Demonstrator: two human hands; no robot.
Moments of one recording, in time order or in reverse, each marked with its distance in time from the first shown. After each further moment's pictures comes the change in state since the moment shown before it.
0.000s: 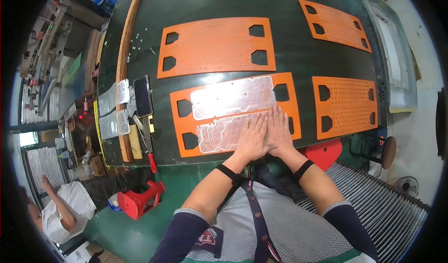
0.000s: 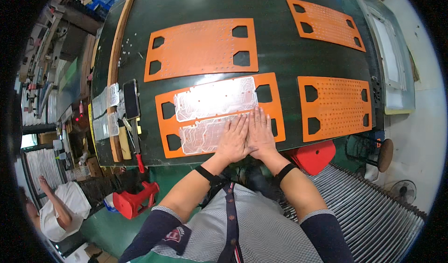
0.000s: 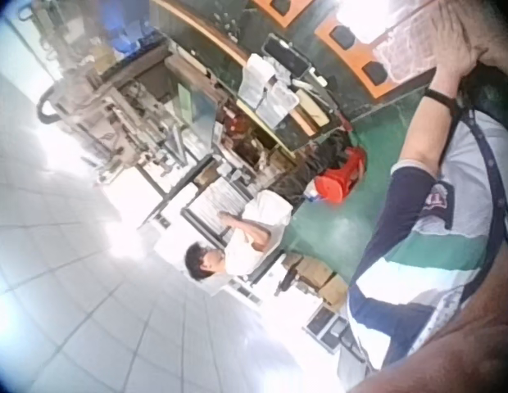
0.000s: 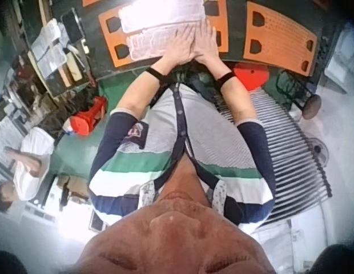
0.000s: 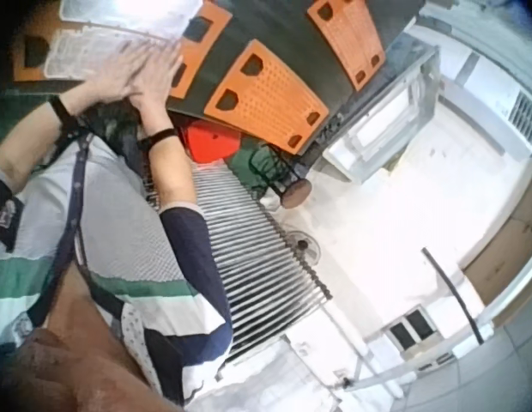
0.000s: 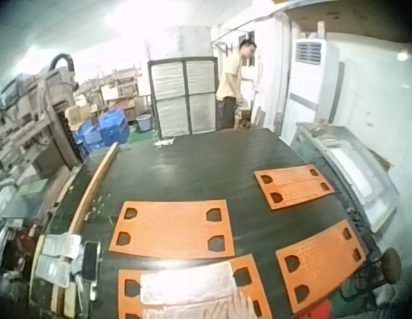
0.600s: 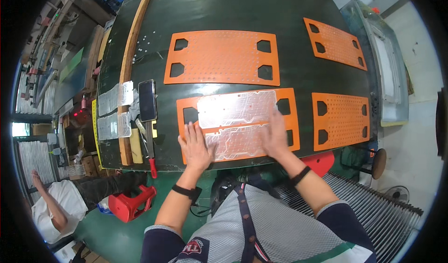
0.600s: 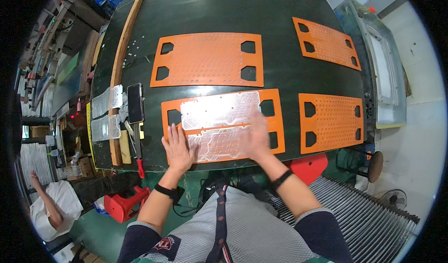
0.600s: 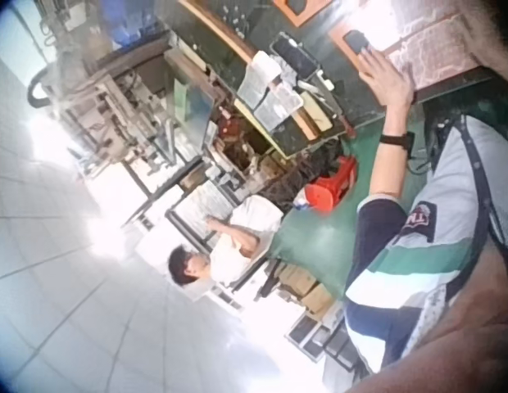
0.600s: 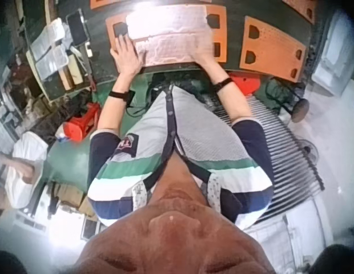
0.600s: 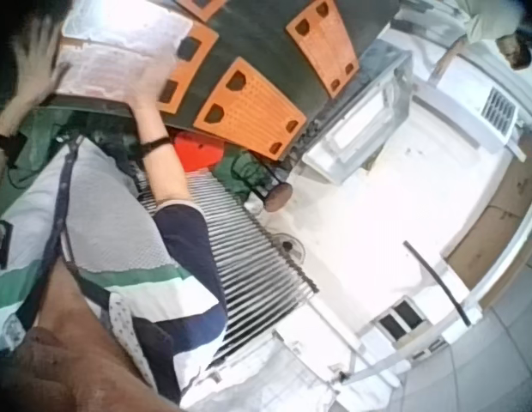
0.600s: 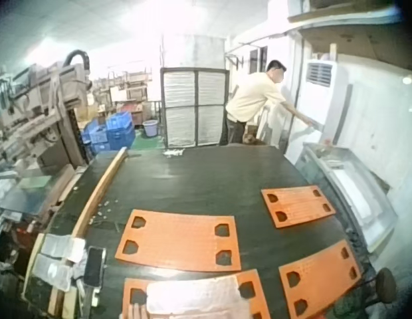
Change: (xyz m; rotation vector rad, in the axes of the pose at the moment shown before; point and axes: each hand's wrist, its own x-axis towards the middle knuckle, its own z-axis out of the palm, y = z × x) left_hand -0.086 -0.100 -0.065 0.227 0.085 -0.628; right_hand 0.032 -0.010 -0.021 0.499 0.392 -0.030
